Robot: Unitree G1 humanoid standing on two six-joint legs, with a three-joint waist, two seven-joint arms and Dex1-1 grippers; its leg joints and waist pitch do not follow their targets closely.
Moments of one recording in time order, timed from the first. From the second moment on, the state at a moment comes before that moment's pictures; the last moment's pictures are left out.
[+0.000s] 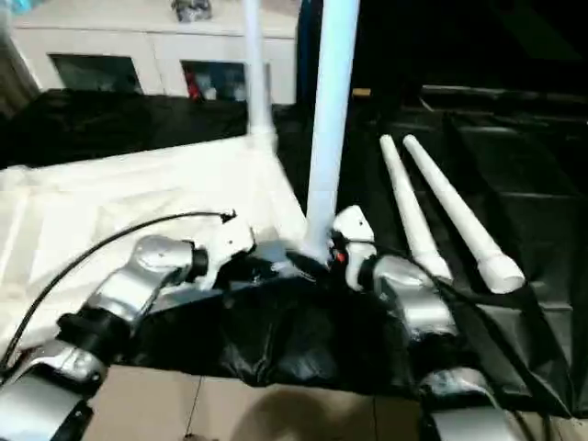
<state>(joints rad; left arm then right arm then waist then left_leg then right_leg) -0.63 0.25 -0.31 0.63 0.07 0.06 -1.06 -0.51 -0.28 0.08 0.67 0.13 0.01 0.97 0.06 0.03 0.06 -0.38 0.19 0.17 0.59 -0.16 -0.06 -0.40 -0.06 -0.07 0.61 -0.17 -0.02</state>
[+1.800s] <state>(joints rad) -0.66 0.21 -0.29 0.68 0.09 0.08 -0.99 -0.55 -0.23 0.06 0.74 0.08 -0.03 0.79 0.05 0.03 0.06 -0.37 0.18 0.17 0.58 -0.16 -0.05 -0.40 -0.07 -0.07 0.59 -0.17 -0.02</state>
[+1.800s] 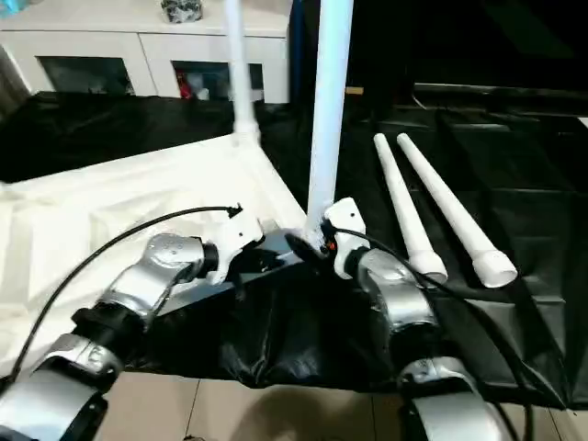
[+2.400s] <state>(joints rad) -0.62 0.29 -0.32 0.60 0.03 0.08 -1.23 -0.46 -0.35 0.14 0.56 0.14 0.06 1.16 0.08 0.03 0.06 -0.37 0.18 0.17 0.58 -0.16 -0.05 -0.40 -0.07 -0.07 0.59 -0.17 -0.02</state>
